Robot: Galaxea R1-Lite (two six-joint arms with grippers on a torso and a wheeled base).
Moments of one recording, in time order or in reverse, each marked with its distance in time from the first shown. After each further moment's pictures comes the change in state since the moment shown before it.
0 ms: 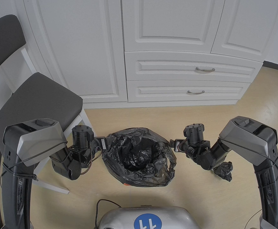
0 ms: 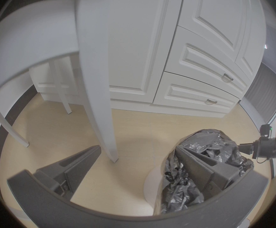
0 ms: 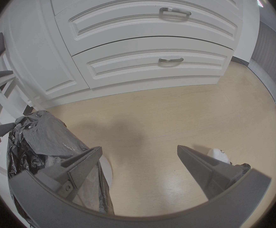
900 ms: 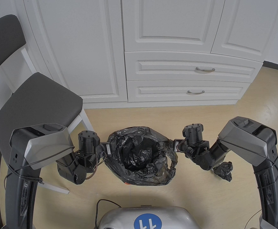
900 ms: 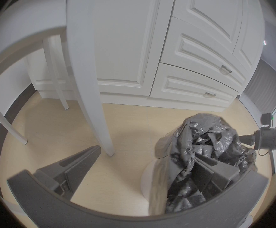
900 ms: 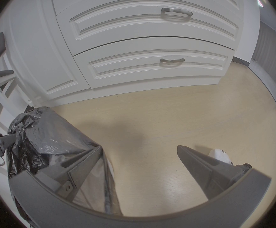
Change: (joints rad) left arm -0.040 0.050 -0.006 -0.016 0.023 0.004; right arm 0.007 0.006 -0.009 0.000 0.000 0.000
